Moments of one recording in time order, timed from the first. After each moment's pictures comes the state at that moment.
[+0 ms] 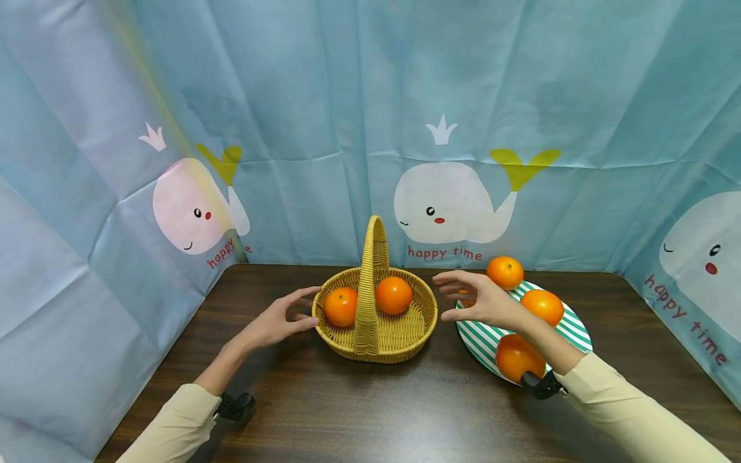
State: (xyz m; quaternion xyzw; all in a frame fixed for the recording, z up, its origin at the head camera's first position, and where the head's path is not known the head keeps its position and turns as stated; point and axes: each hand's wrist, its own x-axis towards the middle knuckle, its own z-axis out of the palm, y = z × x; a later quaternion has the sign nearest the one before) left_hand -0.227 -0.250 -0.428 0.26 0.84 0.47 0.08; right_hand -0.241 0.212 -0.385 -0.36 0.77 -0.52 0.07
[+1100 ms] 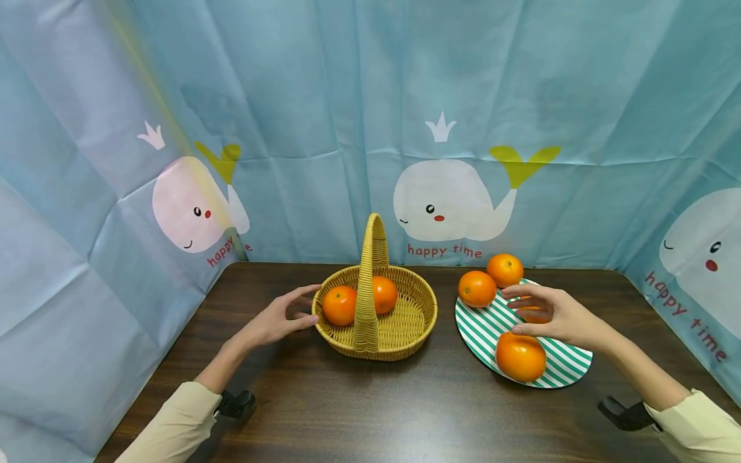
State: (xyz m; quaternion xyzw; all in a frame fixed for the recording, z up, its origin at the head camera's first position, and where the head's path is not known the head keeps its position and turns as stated) left_hand -0.225 -0.248 -0.426 0.26 0.85 0.46 0.08; right_hand -0.202 0.320 -0.385 -0.36 0.81 -0.47 0.04
